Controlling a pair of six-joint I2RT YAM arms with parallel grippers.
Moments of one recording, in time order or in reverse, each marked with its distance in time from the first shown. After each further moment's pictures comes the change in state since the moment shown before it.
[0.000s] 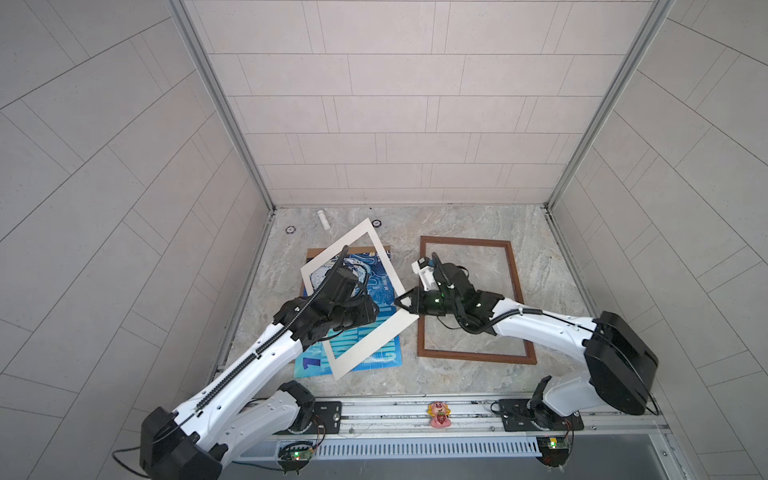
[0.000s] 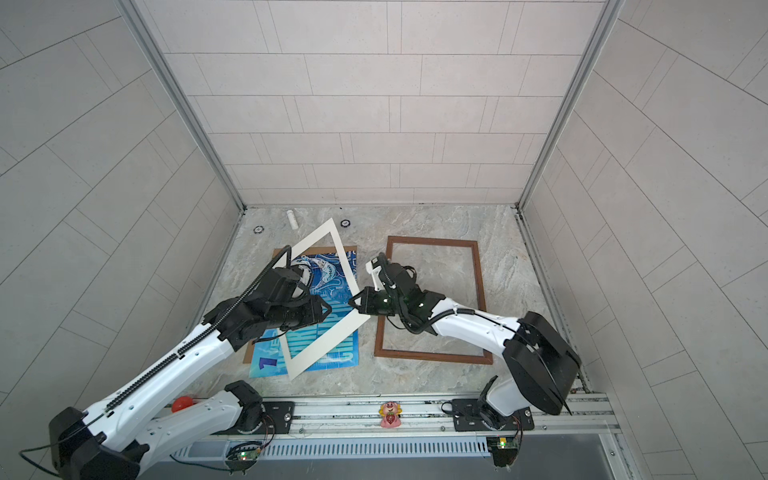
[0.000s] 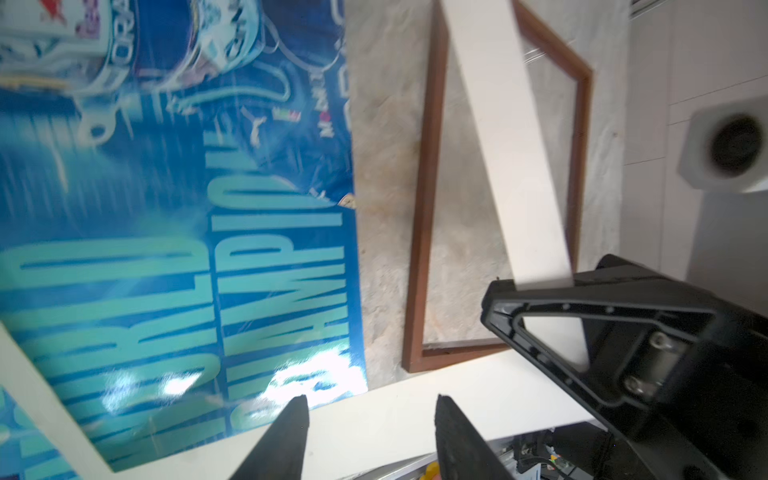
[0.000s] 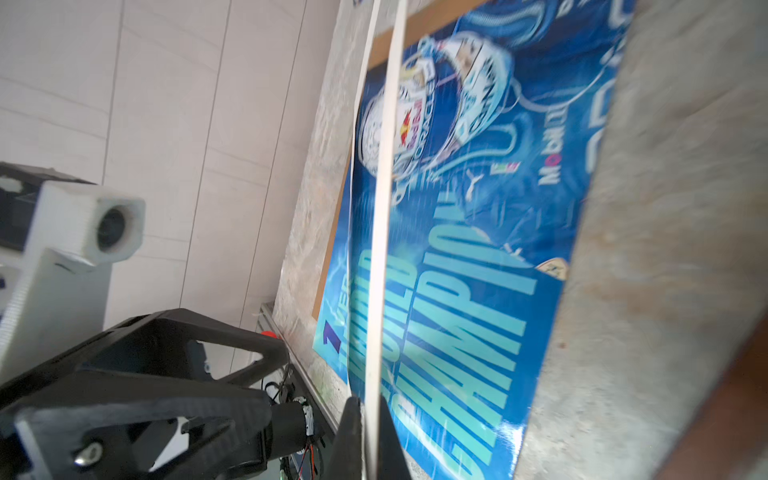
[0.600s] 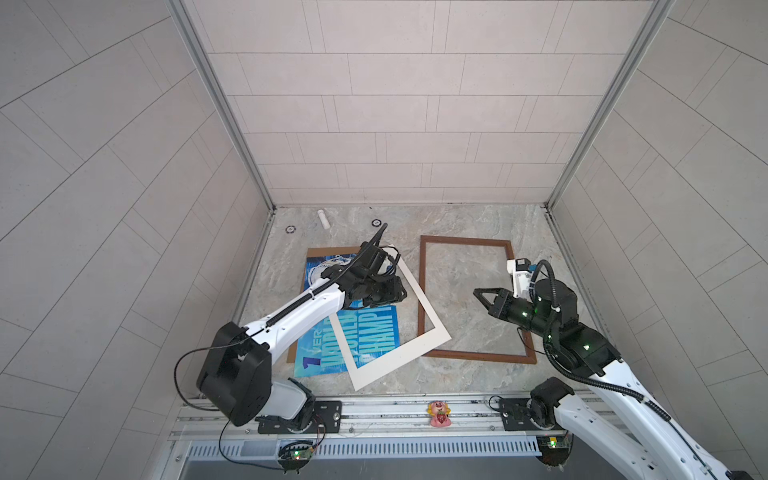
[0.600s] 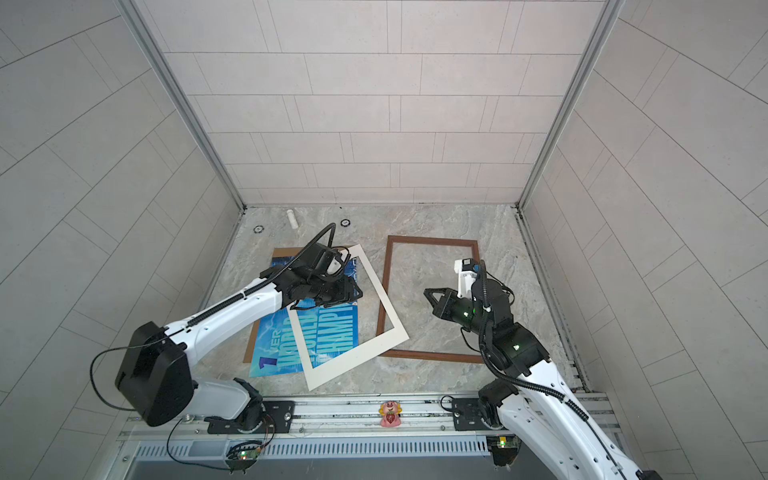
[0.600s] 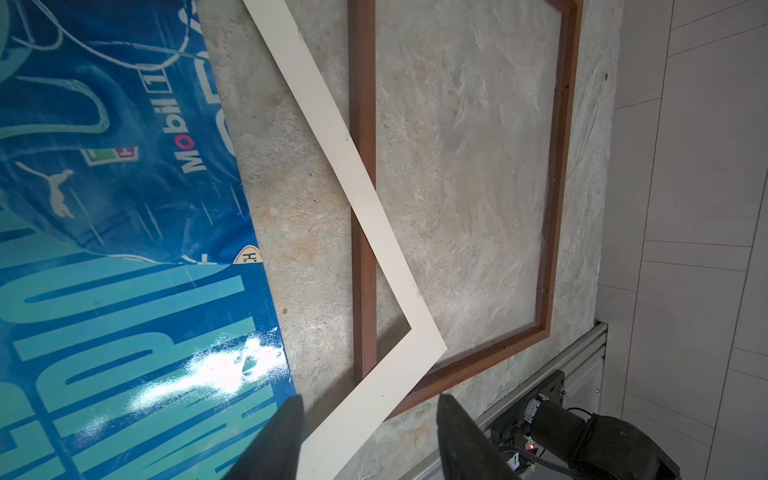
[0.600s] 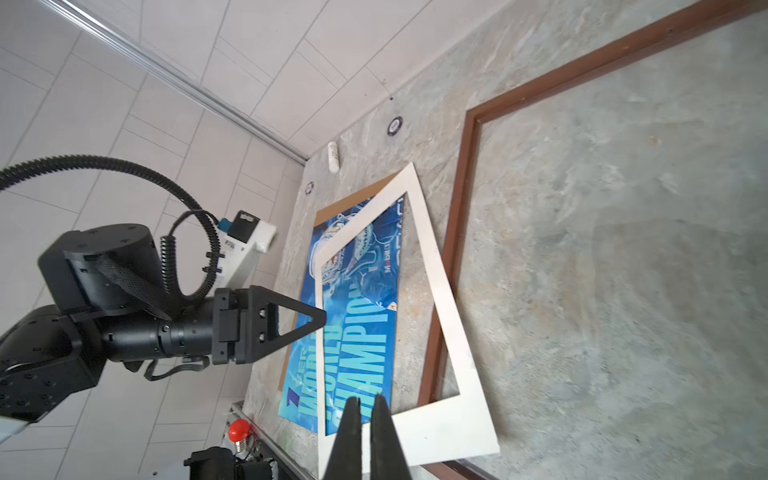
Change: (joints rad) left arm 0.000 0.410 0.122 0.196 0.180 0.068; right arm -0.343 -0.760 -0.216 -0.495 0.071 -0.106
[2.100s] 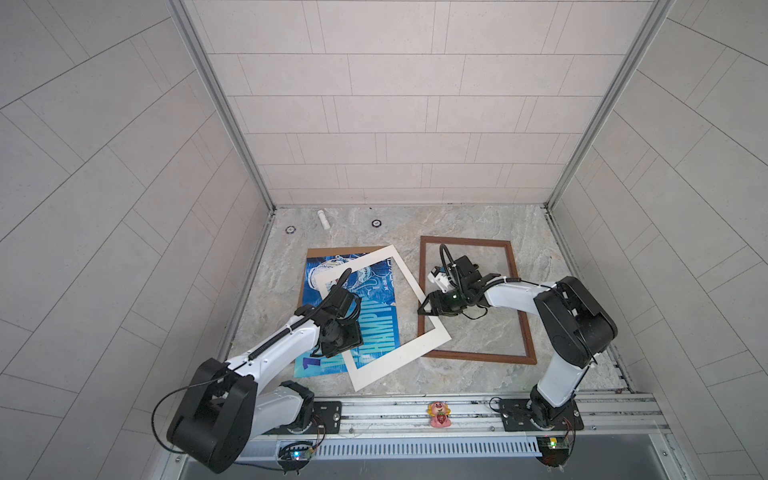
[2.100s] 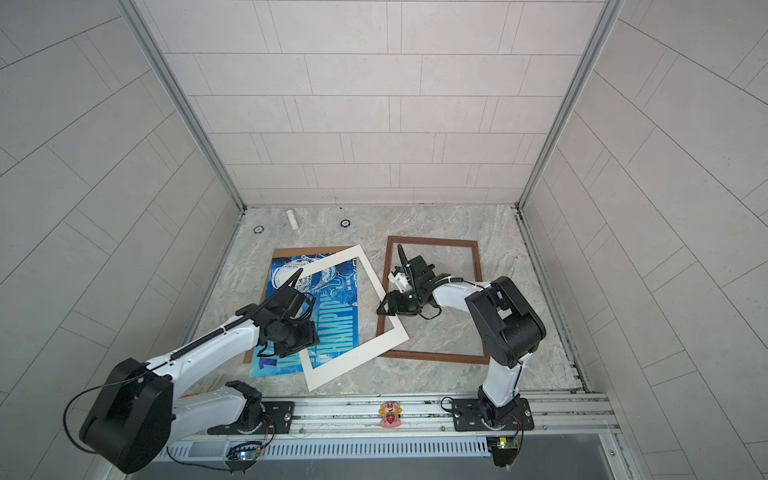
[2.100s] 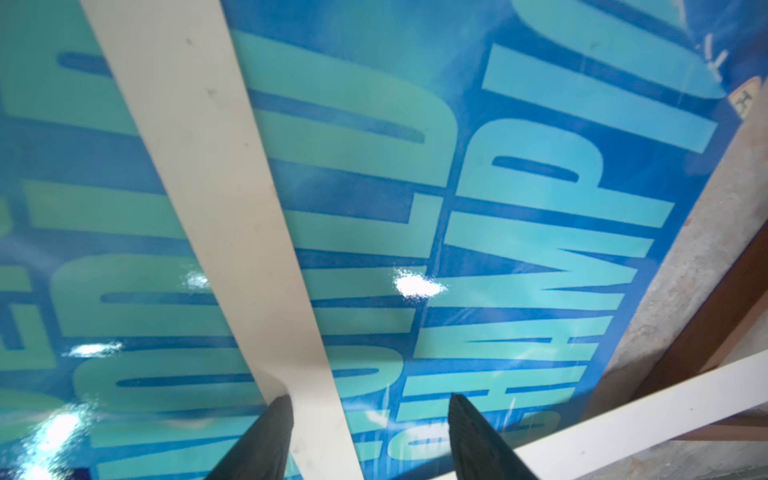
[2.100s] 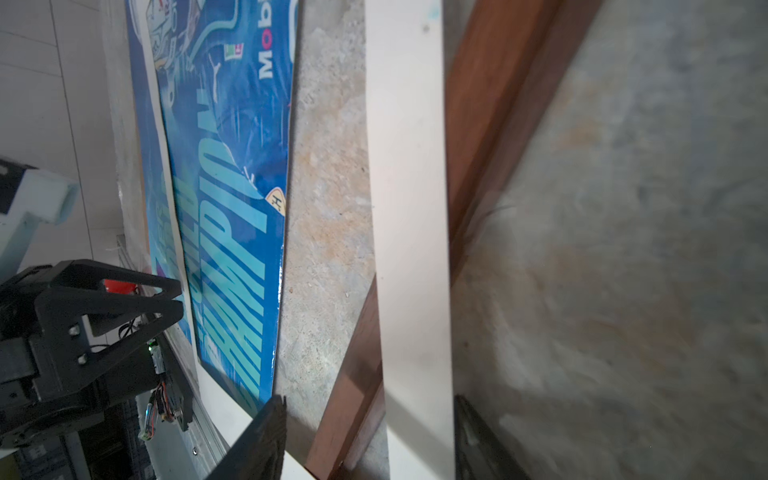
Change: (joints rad) left arm 0.170 -0.226 -0.470 -0.125 -0.154 -0.042; right arm 0.069 1.109 0.285 0.220 -0.353 -0.371
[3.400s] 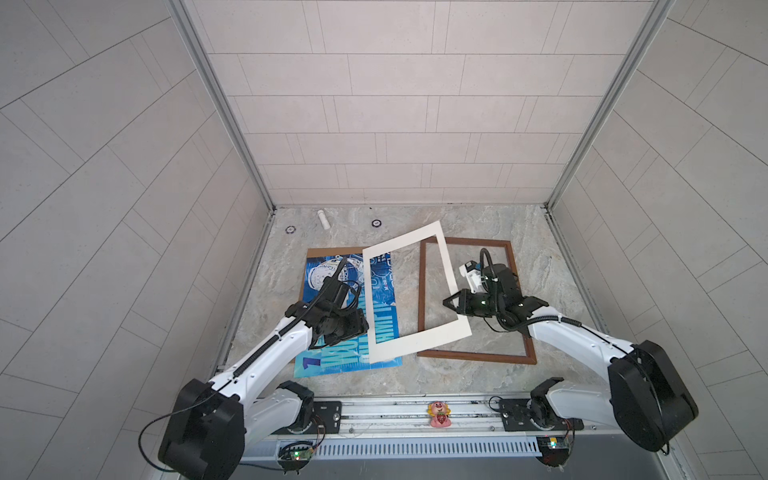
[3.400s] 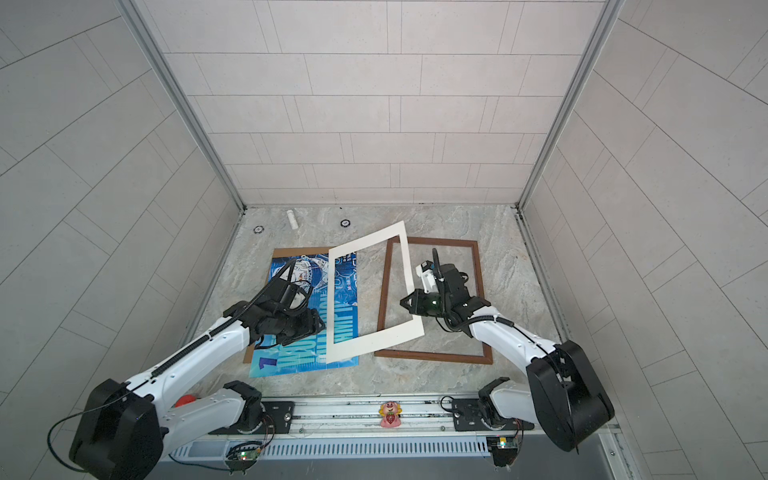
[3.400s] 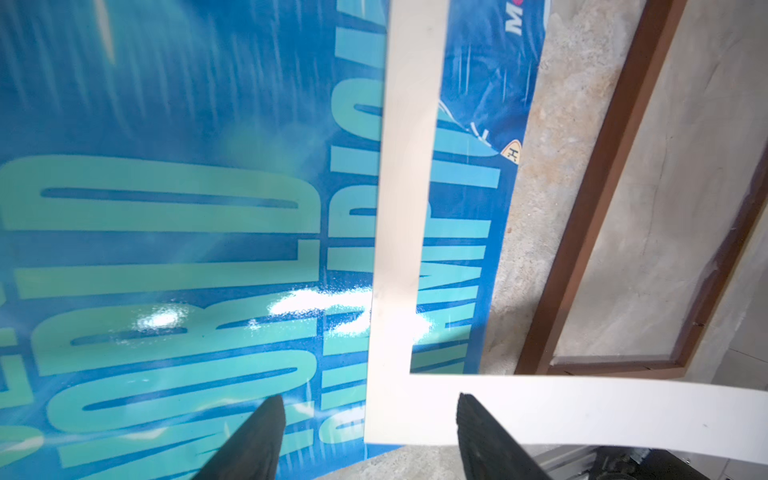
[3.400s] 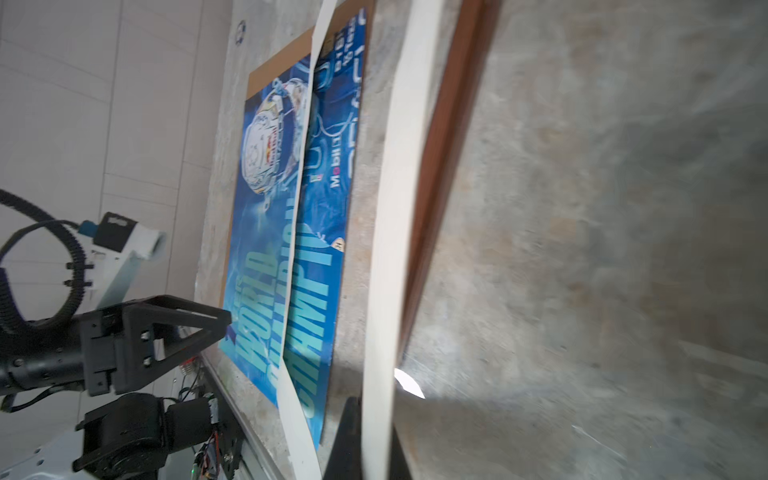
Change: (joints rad) left arm 0.019 -0.094 0.074 0.011 0.101 0.060; right arm -0.096 -0.544 -0.332 0.113 0.146 0.209
